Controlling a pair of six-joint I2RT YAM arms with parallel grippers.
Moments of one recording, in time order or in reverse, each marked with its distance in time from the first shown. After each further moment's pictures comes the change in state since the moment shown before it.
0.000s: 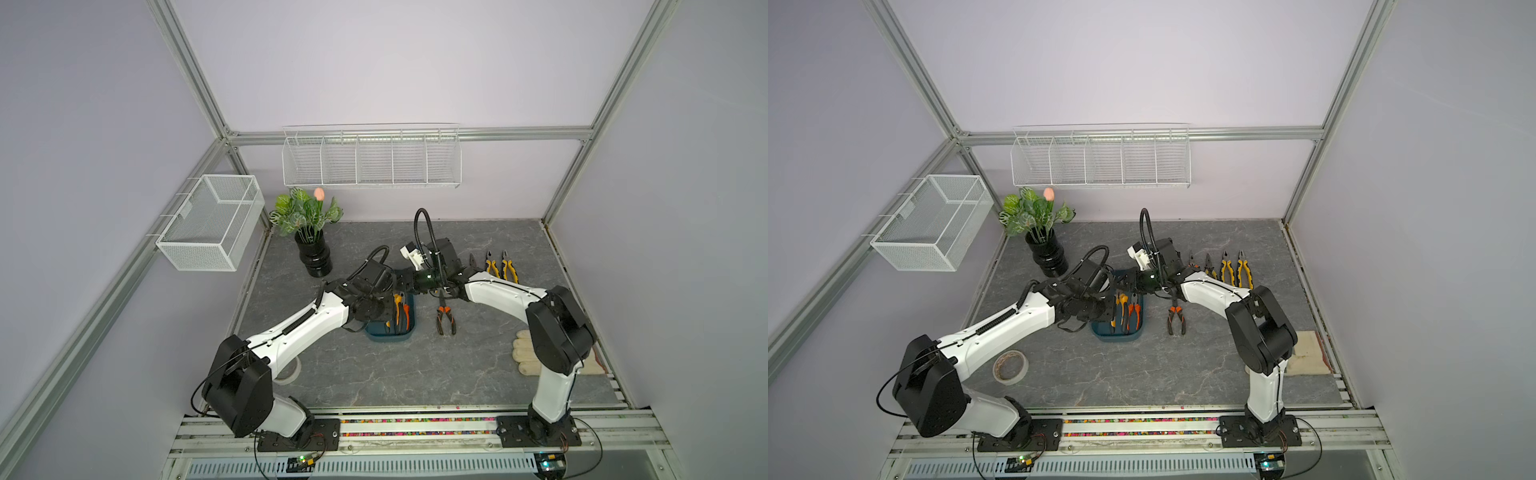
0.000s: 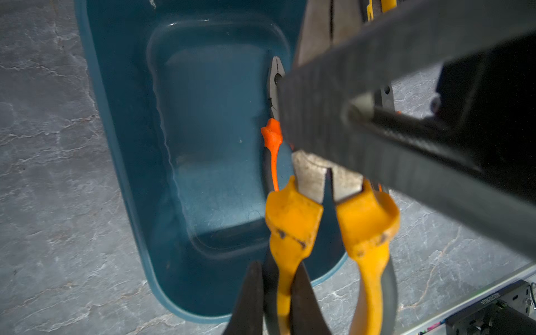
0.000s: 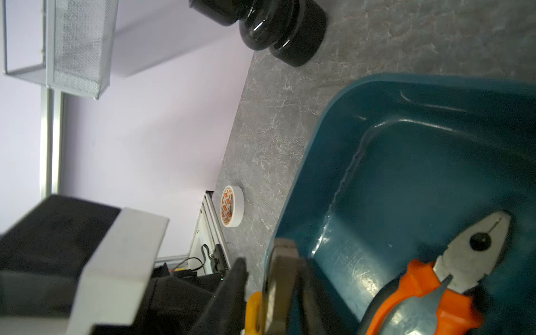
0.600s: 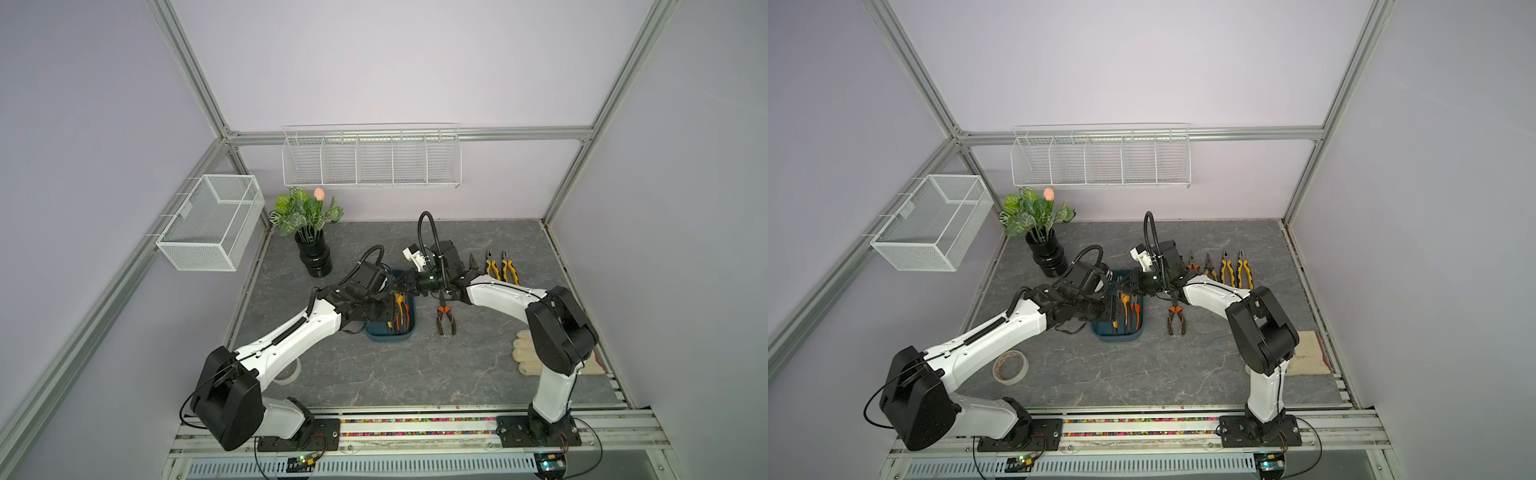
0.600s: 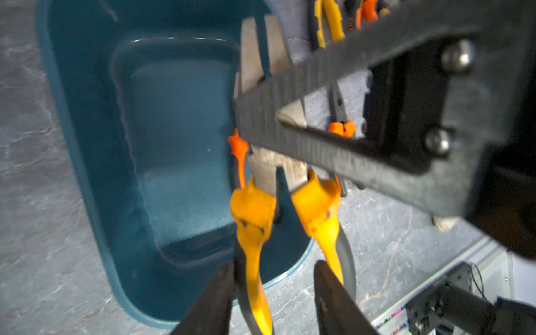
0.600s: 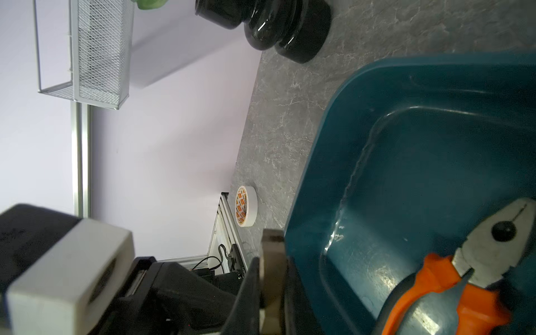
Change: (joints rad) left arm 0.008 -0.082 -0.069 0.127 0.108 -0.026; right arm -0.022 -0.013 -0.060 0.115 -0.047 0.109
